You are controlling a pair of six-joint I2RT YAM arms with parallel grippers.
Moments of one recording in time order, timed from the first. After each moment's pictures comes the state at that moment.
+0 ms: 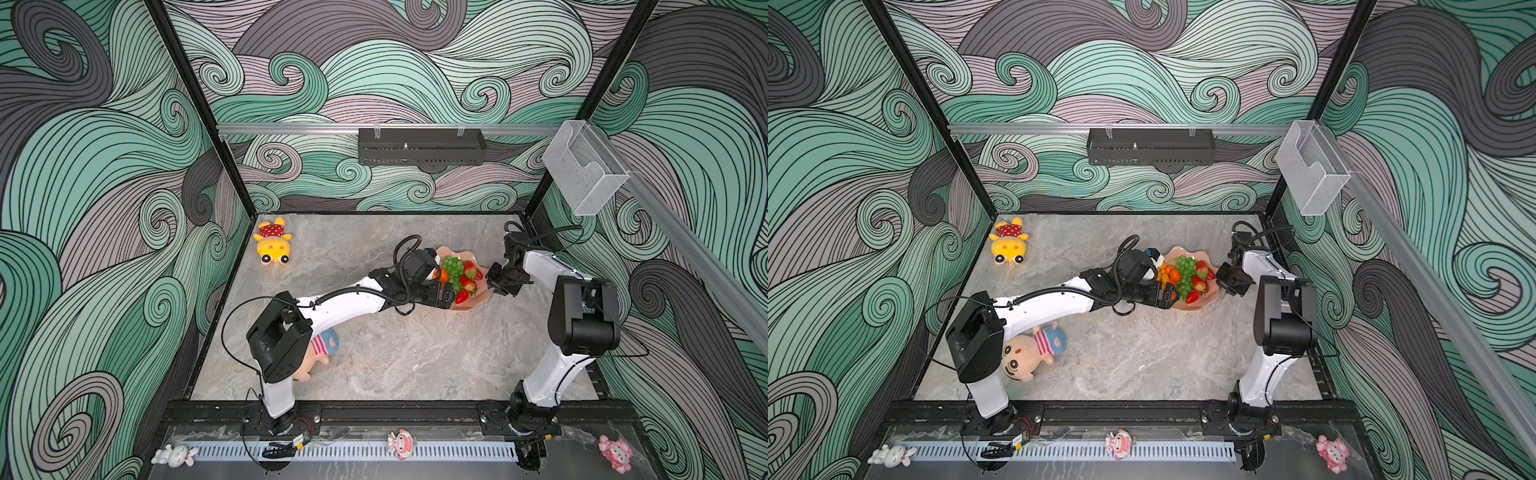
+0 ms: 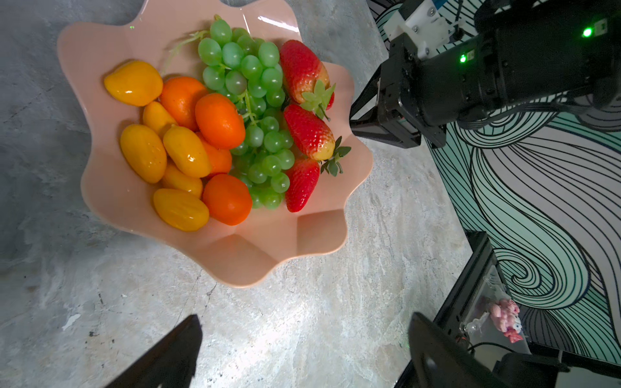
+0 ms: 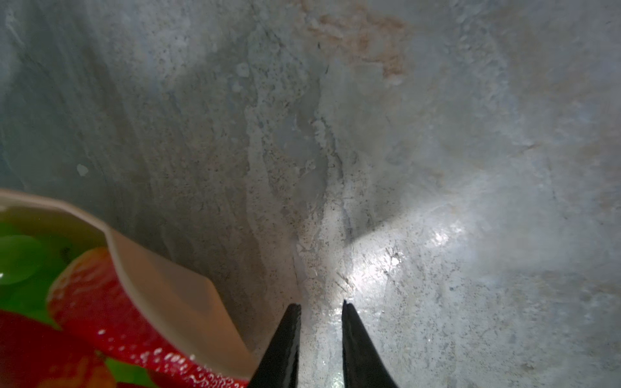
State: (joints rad) left arm -0.91 1.80 1.38 -0.35 0.13 -0.59; right arm -0.08 1.82 1.22 -0.76 -0.10 0.54
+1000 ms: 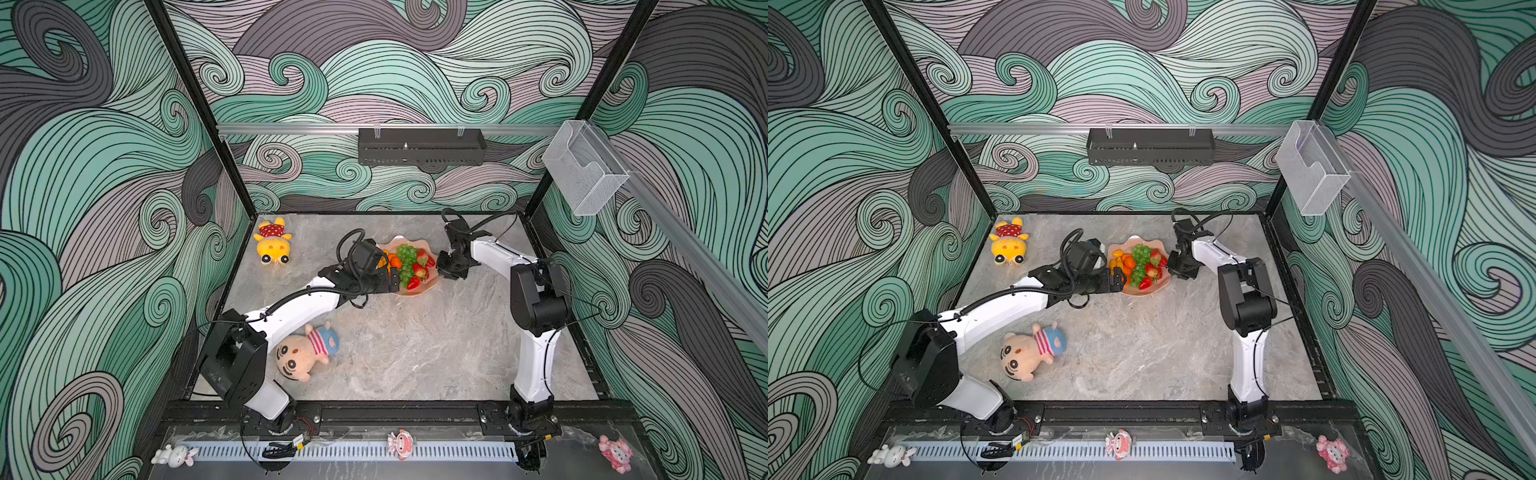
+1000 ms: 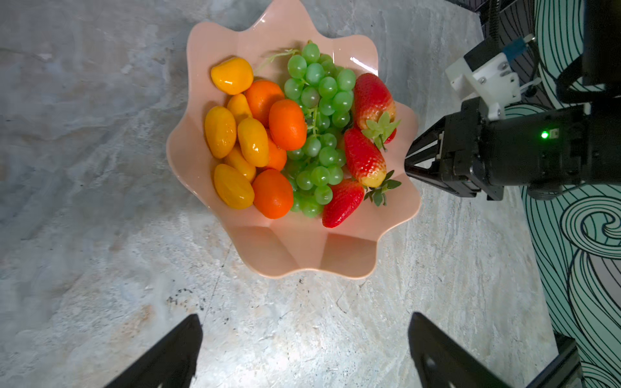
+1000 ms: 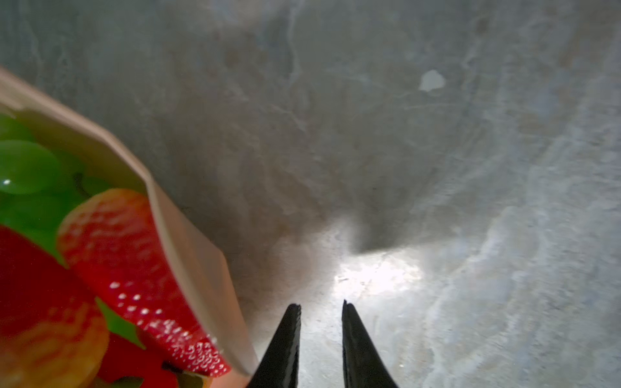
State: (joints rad) left arm -0.64 1.51 1.11 -0.42 0.01 -0.63; right arm 0.30 2.07 1.56 -0.77 -0.14 0.59
